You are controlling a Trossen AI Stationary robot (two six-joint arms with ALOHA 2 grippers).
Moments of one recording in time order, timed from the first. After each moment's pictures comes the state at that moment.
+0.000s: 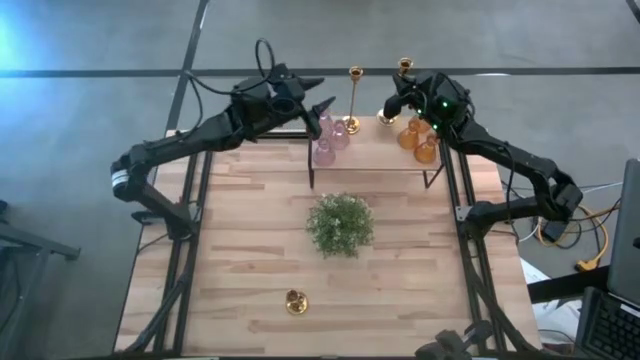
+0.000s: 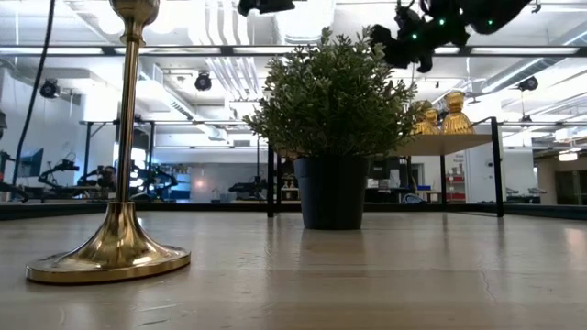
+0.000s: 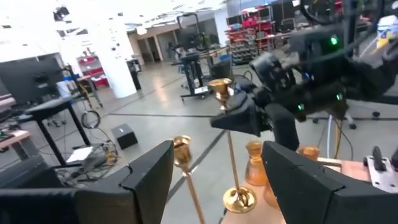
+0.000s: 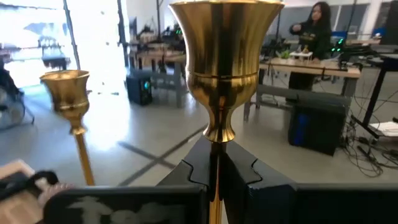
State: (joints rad) left arm 0.38 1.48 1.53 0.02 -0.17 0.24; right arm -0.78 1.25 0.98 0.27 0.19 0.03
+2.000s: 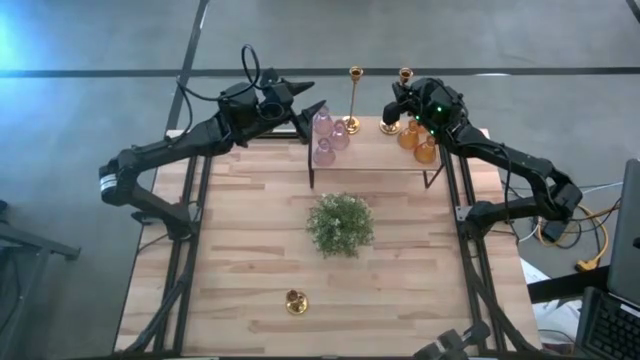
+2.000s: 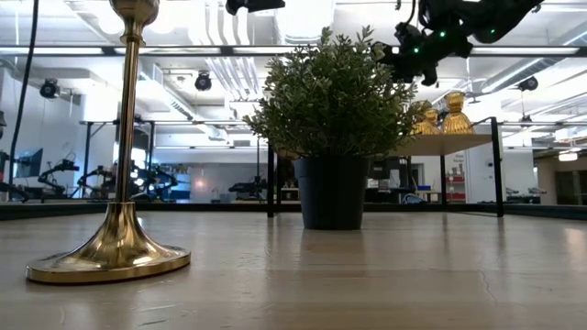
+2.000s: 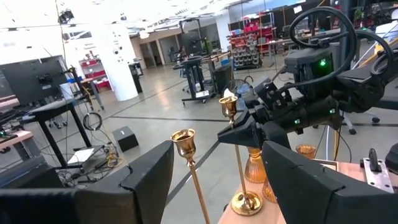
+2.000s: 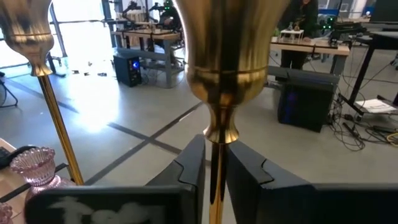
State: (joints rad) left arm 0.38 1.38 1.42 0.06 -0.18 0.23; right arm -0.78 1.25 0.91 0.26 0.23 0.05
